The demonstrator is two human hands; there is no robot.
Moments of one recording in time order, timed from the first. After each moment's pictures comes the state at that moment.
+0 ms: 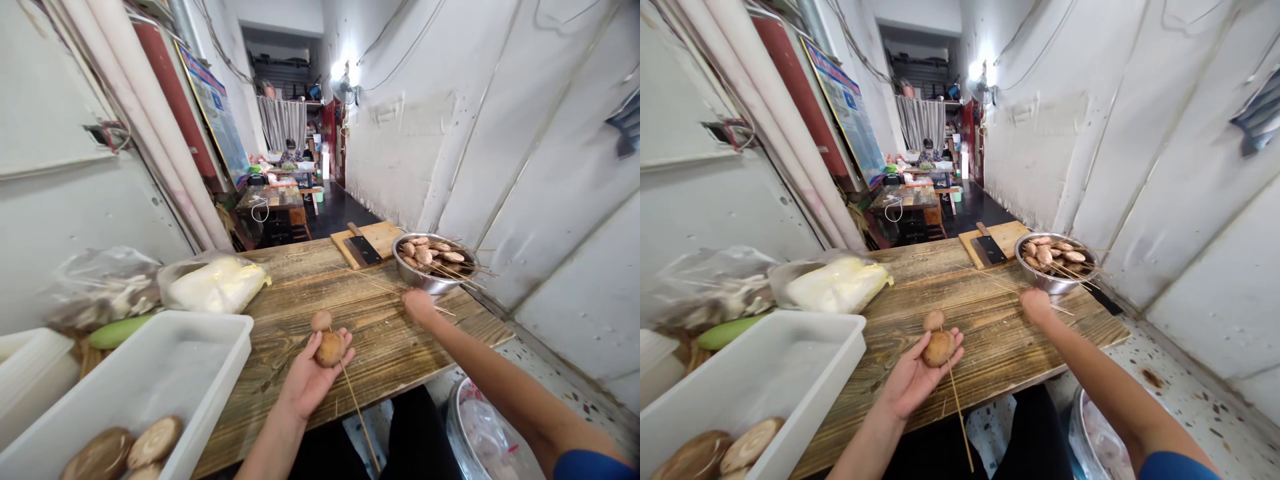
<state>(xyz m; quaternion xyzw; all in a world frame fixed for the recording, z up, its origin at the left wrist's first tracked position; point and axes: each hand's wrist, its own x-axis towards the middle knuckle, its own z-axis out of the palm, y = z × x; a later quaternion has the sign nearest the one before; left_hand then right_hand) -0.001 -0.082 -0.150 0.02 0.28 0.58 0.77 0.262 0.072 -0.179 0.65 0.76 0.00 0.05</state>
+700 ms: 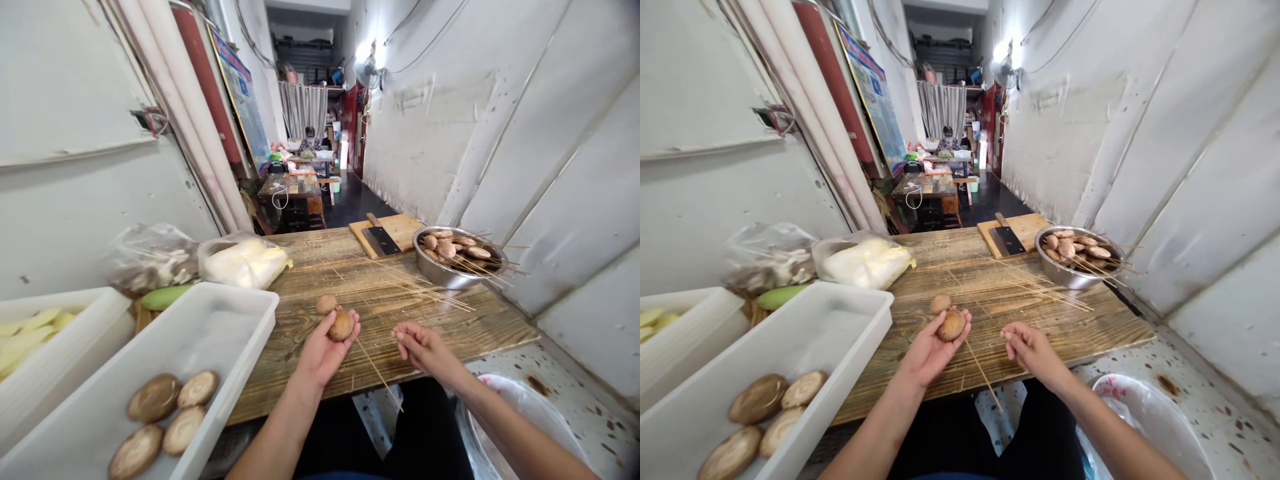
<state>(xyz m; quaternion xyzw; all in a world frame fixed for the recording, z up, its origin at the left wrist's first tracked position) -0.011 -0.082 -0.149 0.01 0.27 0.62 0.74 0.203 -0.068 -0.159 0.46 0.68 -0.49 -0.29</state>
